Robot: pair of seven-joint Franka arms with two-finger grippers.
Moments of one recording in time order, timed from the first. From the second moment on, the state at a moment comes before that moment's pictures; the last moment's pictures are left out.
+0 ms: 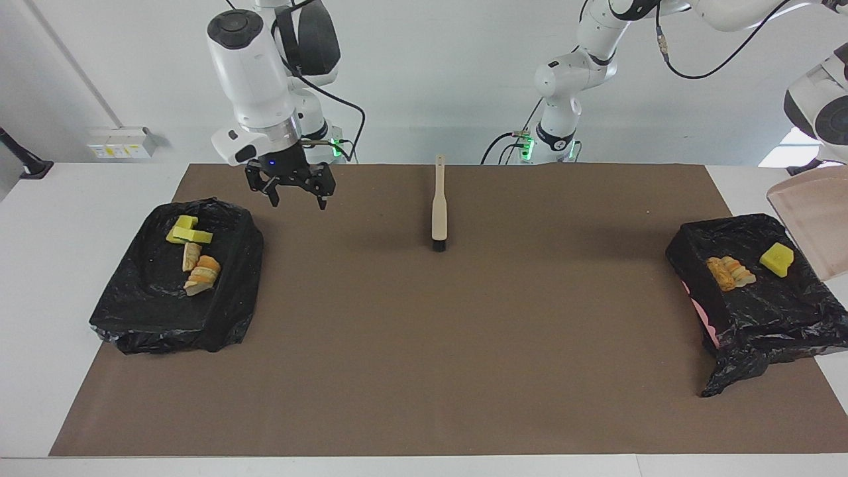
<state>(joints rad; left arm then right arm) 0.36 0.18 -0.08 -1.54 1.10 1.85 1.60 0.07 -0.05 0.09 -1.73 0.00 1.70 0.22</state>
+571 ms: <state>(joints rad) 0.29 0.20 -0.08 -1.54 0.67 1.82 1.27 -0.02 -0.06 0.08 -1.62 0.00 1.56 0.13</state>
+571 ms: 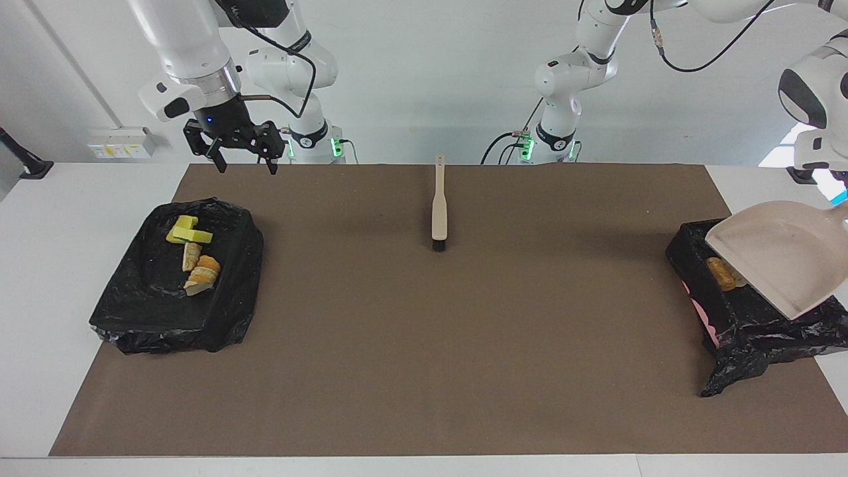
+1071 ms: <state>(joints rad) 0.07 0.27 -0.09 -1.59 0.40 1.76 0.67 -0.04 -0.06 0.09 -1.62 0.00 1.56 0.13</state>
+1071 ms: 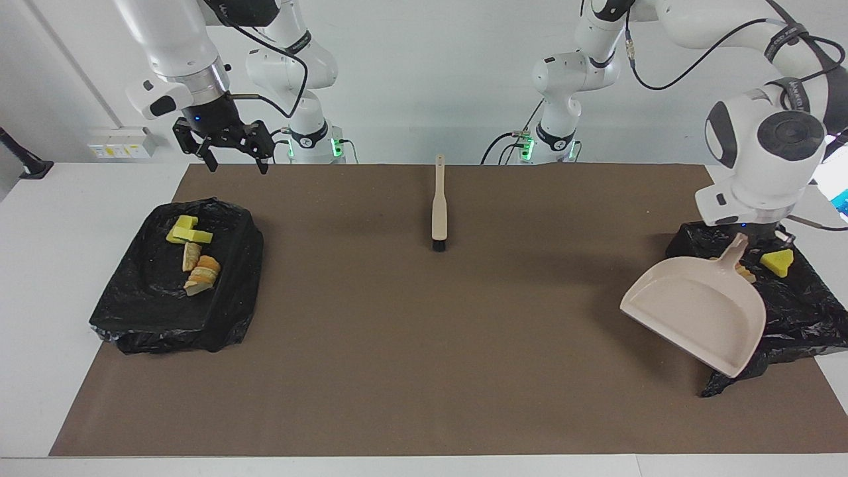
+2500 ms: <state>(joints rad) -0.48 0.46 -0.09 -1.50 -0.03 1.99 -0.48 -0.04 -0.06 0.09 -1.62 0.00 1.56 0.13</state>
